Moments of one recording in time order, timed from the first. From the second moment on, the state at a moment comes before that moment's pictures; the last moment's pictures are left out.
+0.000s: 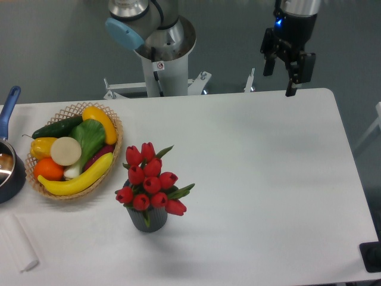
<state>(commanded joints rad) 2.98 -1.50 -1.74 -1.30 1.21 2.14</state>
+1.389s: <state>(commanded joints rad) 2.75 -1.54 -1.89 -1.05 1.14 1.39</state>
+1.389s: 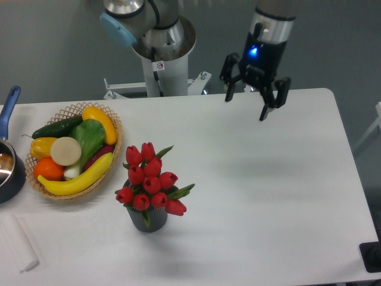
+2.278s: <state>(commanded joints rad) 2.69 -1.69 -1.93 -0.89 0.62 1.31</state>
